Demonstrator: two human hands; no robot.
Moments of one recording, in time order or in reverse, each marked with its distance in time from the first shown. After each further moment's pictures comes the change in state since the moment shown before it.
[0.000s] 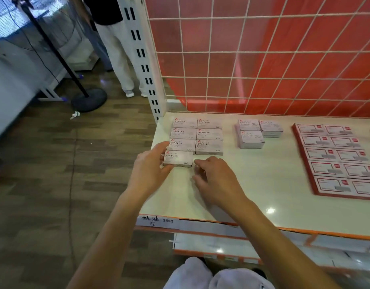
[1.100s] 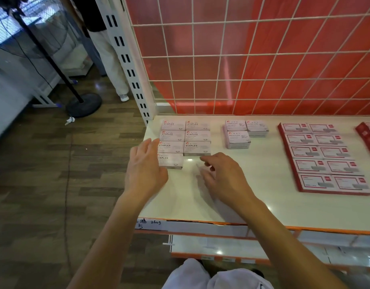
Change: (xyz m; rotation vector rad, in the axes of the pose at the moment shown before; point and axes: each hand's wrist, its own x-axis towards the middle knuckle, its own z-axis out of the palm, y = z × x) left_hand -0.005 0.037 0.001 0.238 0.024 -0.008; right_hand -0.012 0.031 -0.025 0.075 0.091 0.009
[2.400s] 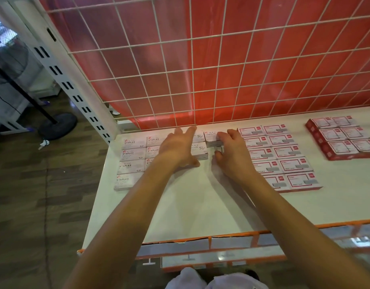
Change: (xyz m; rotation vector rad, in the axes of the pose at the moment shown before) left_hand 0.089 0.144 0.054 0.245 -0.399 0.266; right_hand 0.040 0.101 -0.059 -0.059 0.257 0.283
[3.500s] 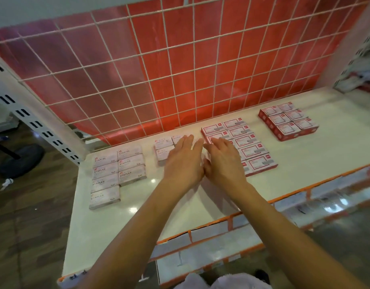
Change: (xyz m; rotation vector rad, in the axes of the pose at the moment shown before) left_hand -0.044 0.082 0.025 0.040 0.168 0.267; right_hand -0.051 0.028 -0.026 -0.271 0.114 -0.019
